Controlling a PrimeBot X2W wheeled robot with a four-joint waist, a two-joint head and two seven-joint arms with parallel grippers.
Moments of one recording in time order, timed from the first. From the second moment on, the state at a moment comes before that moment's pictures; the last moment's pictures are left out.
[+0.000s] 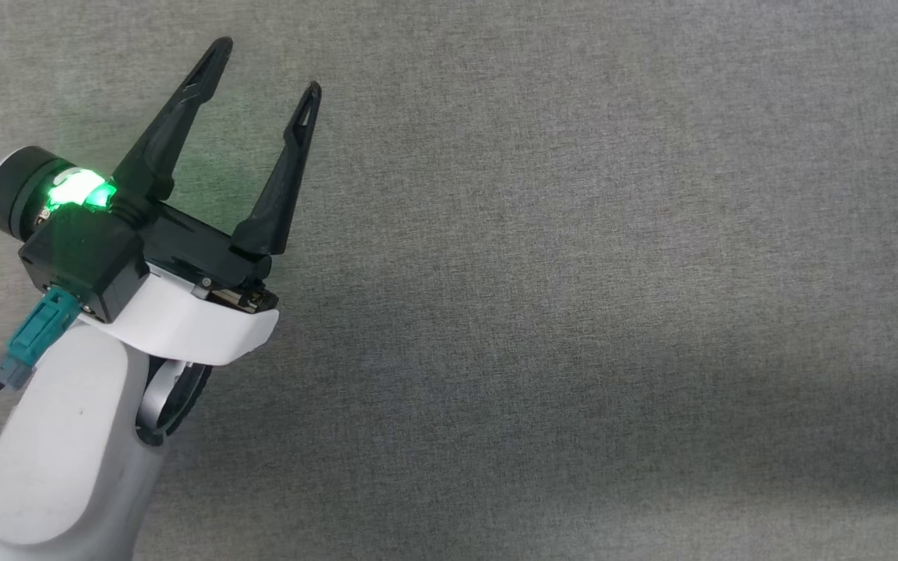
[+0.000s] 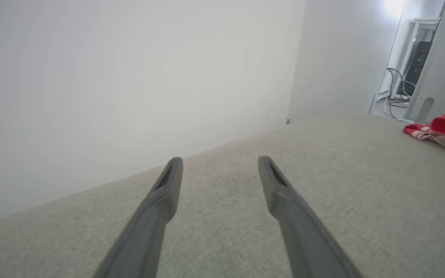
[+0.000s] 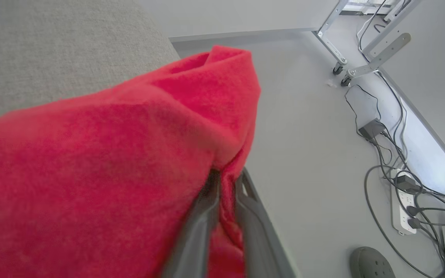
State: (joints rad) left arm -0.54 0.41 -0.33 -0.03 -0.31 -0.13 -0.26; right arm -0.70 -0.67 -0.39 0.84 0.30 0.13 0.09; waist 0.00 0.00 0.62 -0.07
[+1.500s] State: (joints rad) left arm 0.03 0.22 -0.06 0.12 -0.36 -0.13 -0.26; right arm -0.28 -0.26 0.12 0.49 0.31 0.13 -0.25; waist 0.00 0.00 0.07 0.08
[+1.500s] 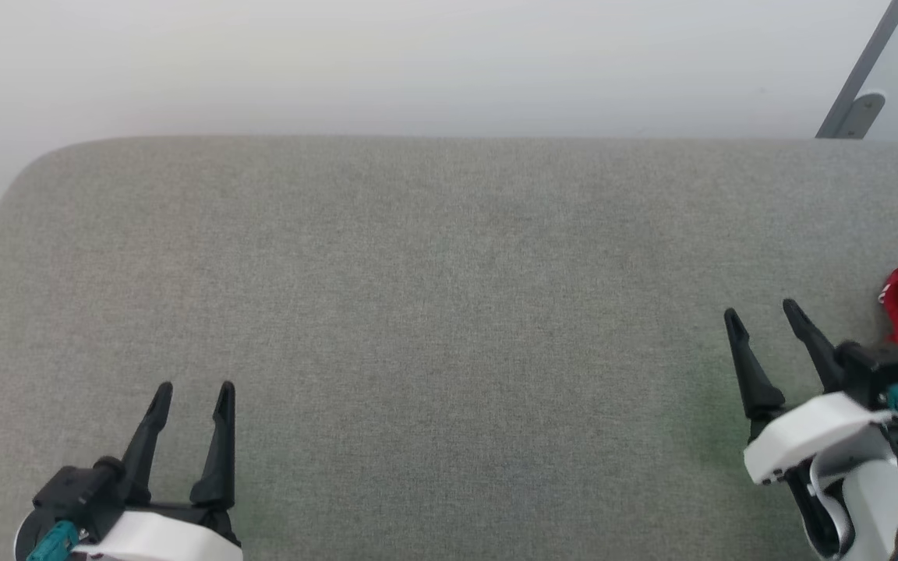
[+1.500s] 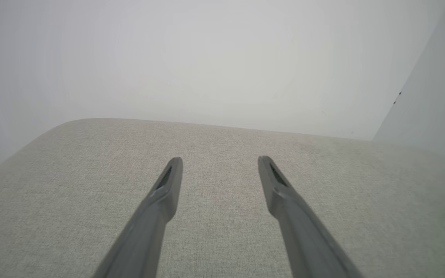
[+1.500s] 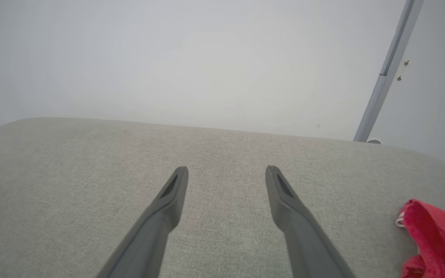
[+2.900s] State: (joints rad) left arm 0.13 0.19 -0.01 0.05 -0.36 -0.13 -0.26; right arm 0.03 -0.13 -0.09 0.07 0.27 0.13 -0.19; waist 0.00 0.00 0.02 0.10
